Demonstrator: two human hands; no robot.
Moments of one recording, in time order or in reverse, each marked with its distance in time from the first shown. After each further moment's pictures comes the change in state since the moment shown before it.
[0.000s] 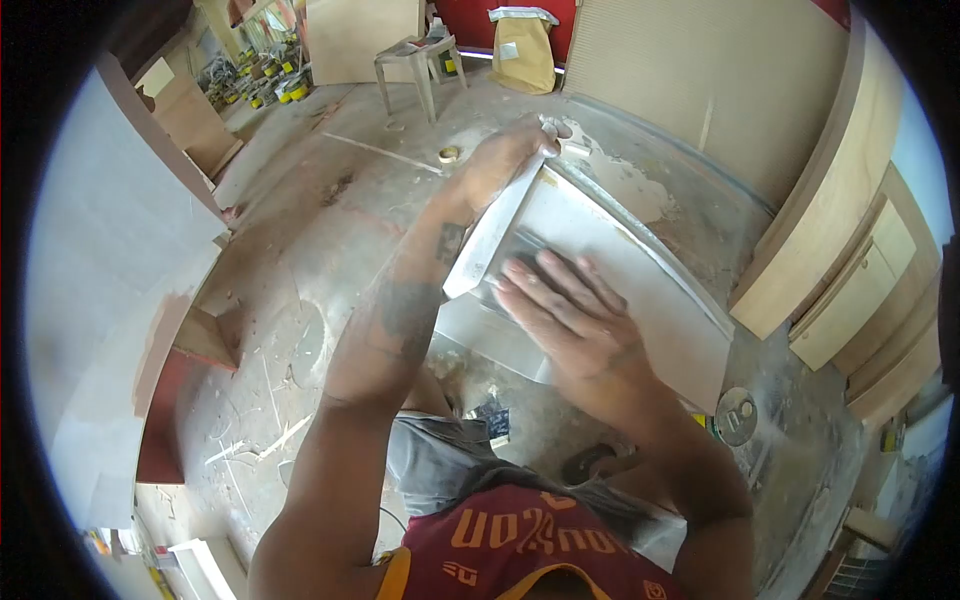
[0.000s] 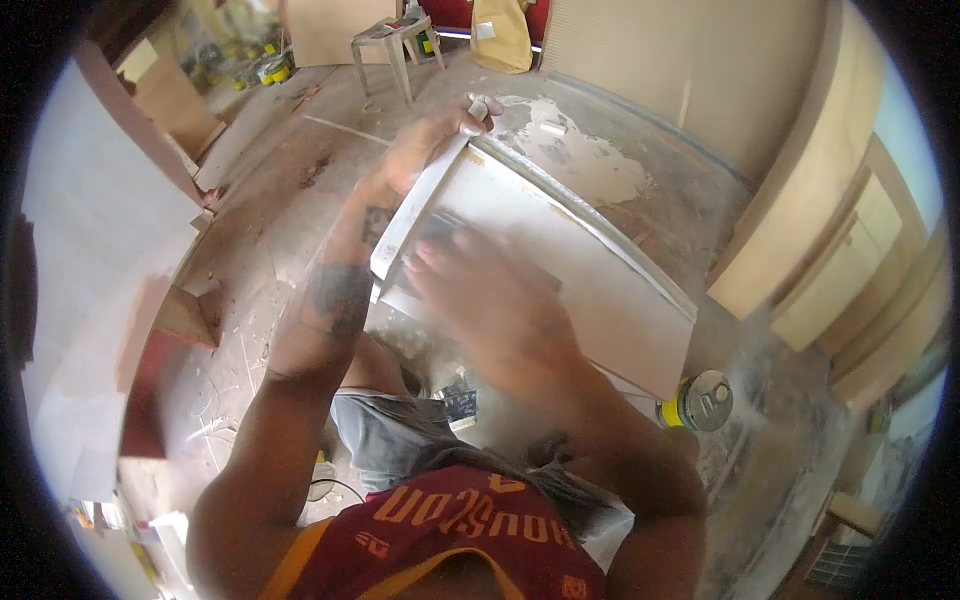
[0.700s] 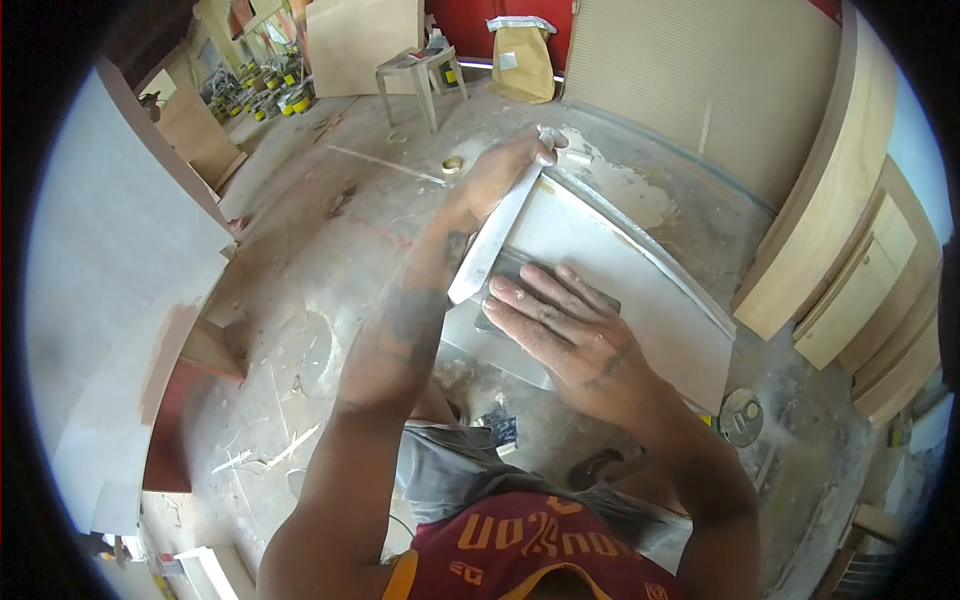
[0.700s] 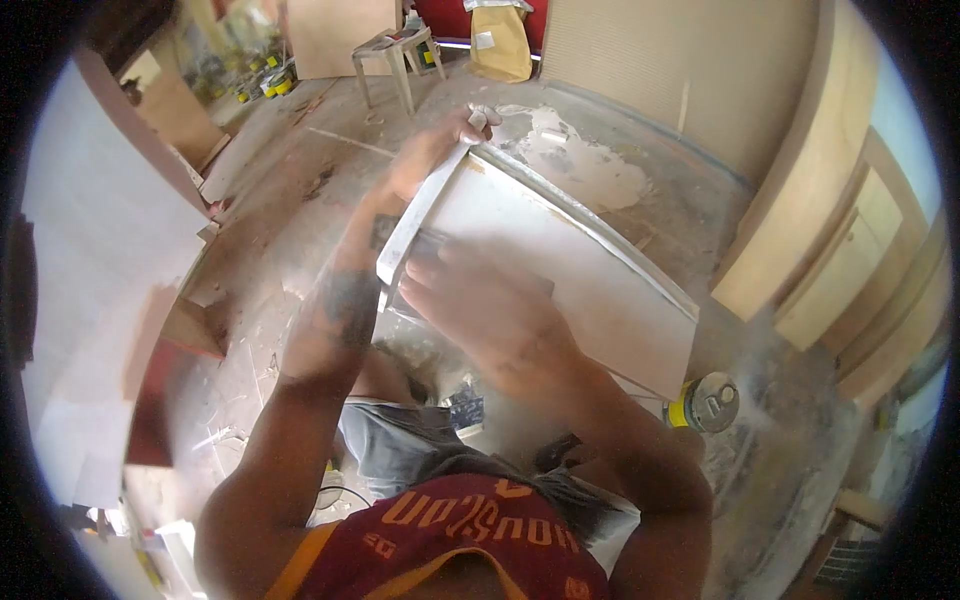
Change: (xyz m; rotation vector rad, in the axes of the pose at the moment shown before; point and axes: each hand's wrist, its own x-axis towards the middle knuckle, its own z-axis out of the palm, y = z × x) left_hand -0.003 -0.006 -0.002 0.312 0.040 0.379; right_hand 0.003 -0.003 0.002 0.088 -0.025 -0.070
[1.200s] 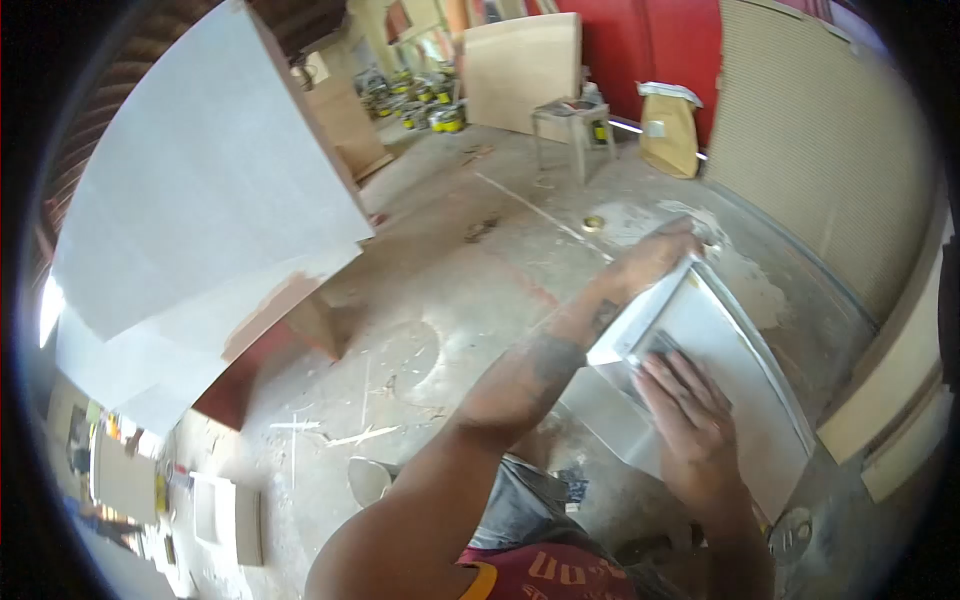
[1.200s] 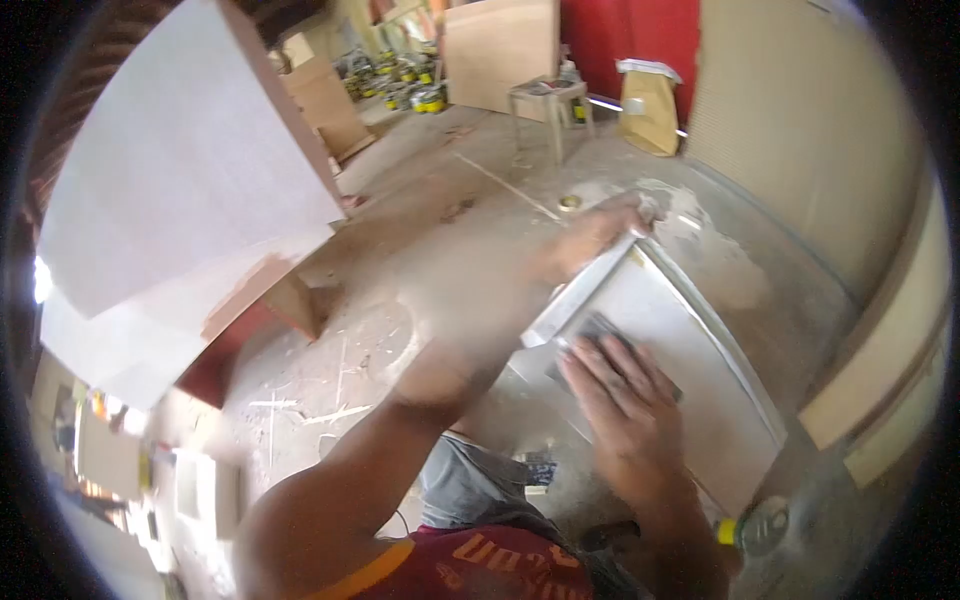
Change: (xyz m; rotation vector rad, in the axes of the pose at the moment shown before) left_hand -0.004 -0.026 0.004 -0.042 0.026 0.058; right_hand 0.008 -0.003 0.001 -0.028 0.017 0.061
